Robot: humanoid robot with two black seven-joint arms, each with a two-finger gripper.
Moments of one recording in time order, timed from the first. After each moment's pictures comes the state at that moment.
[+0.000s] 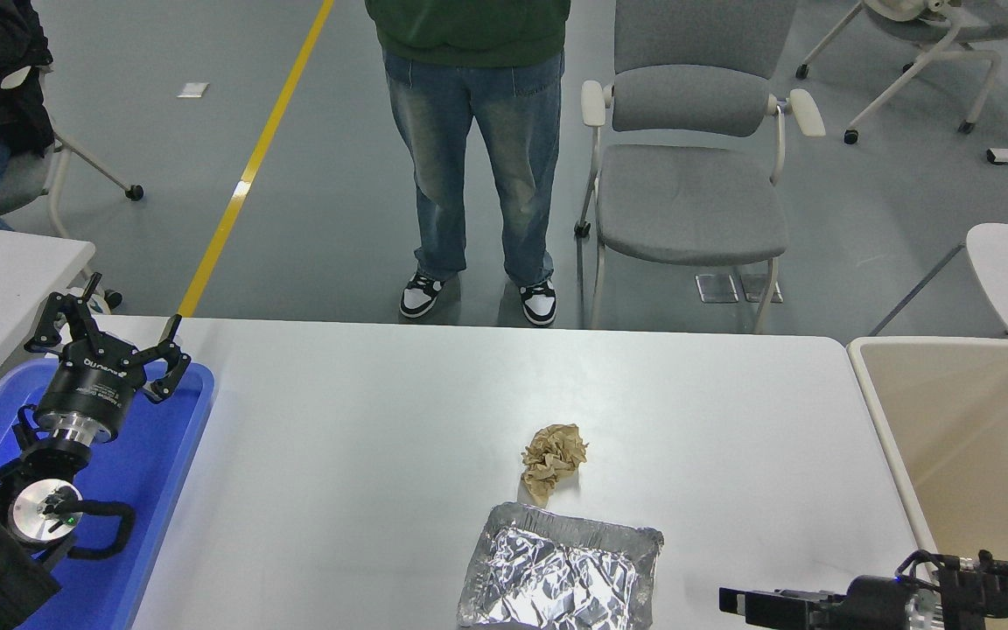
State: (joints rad) left arm -0.55 0.46 -0.59 -0.39 -0.23 -0.70 -0.59; right arm 0.77 -0.91 -0.34 1.55 -1.20 -0.18 0.28
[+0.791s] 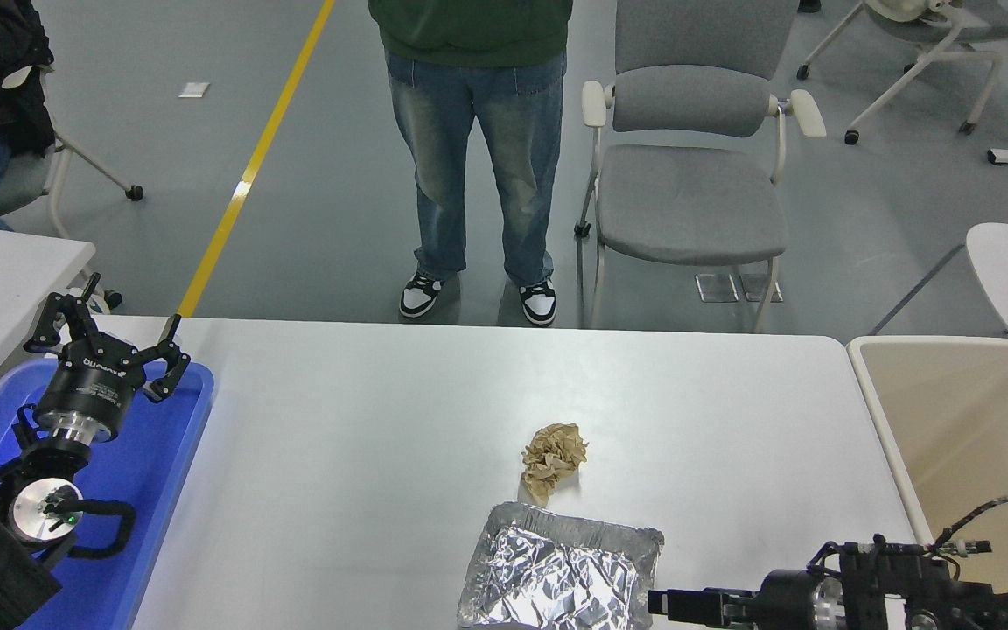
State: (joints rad) left arm -0.55 0.46 -0.60 -0.39 -0.23 -0.70 -0.59; right arm 0.84 -0.66 -0.36 1.49 -1.04 -0.14 0.12
